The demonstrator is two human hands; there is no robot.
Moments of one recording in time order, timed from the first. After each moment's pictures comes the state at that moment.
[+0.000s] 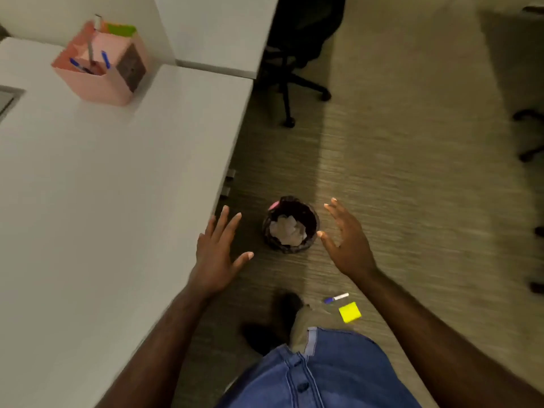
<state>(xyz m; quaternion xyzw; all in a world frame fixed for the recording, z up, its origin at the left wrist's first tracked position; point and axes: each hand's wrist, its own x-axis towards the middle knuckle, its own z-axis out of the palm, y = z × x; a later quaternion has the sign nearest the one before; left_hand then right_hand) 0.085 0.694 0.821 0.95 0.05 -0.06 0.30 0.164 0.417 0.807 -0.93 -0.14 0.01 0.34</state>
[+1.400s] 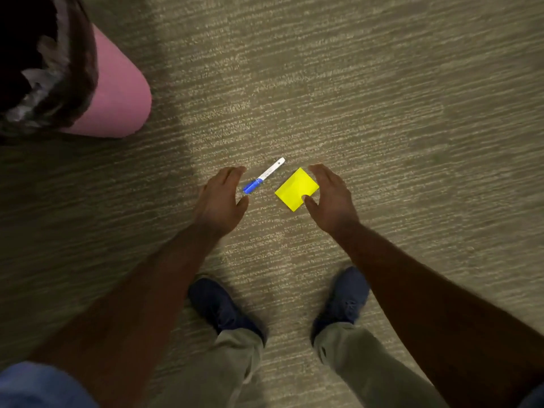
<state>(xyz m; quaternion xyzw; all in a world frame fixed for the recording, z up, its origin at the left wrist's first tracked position) 0.078 0.281 0.149 0.93 -0.15 -0.26 0.20 0.015 0.048 0.145 -0.92 0.15 0.21 0.31</state>
